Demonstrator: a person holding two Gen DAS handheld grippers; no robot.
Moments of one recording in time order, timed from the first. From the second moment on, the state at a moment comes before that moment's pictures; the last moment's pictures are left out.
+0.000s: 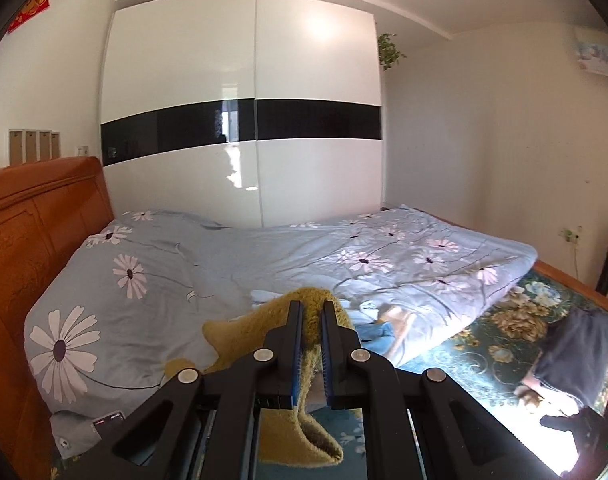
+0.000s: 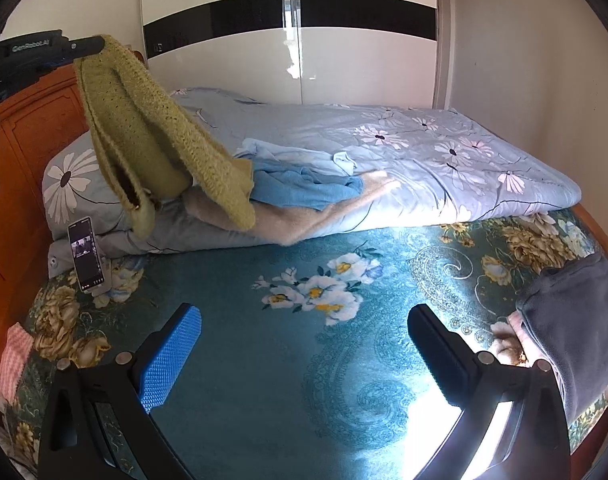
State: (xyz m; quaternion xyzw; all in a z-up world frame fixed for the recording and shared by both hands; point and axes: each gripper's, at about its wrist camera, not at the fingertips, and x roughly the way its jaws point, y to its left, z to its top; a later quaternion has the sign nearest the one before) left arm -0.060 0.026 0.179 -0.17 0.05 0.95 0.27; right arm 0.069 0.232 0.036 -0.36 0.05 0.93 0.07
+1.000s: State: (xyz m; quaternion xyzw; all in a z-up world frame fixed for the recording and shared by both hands) left arm -0.066 -0.057 -0.124 -0.56 -0.06 0.82 0.13; right arm 0.054 0.241 -0.047 -0.52 0.10 0.85 0.01
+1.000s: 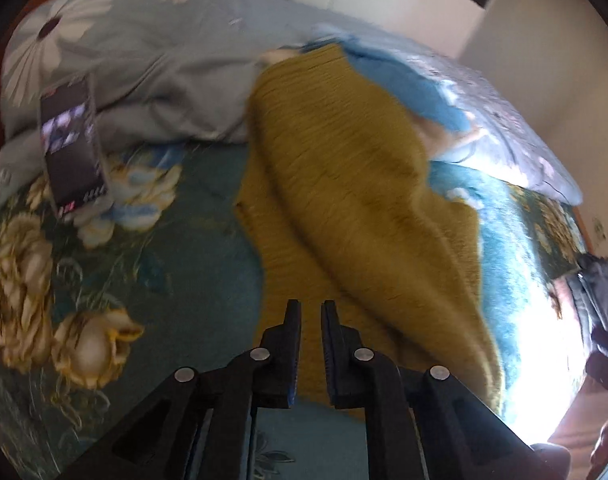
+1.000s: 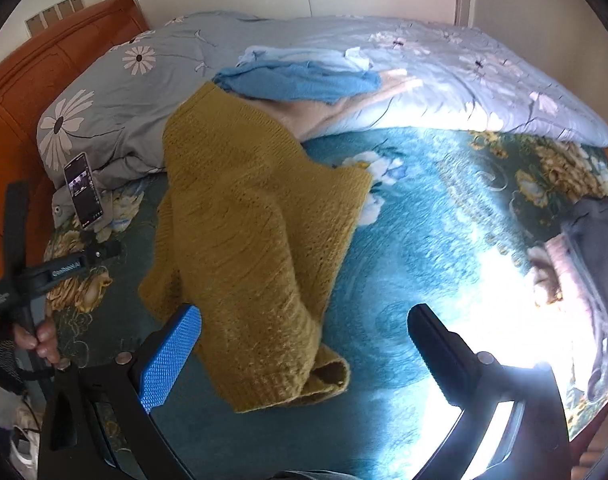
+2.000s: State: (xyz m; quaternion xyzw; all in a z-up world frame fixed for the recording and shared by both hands) left arm -0.014 -0.060 -0.190 -0.62 -0.33 0.71 0.11; right arm 0.067 0.218 -0.152 -0.65 0.26 0.71 0.03
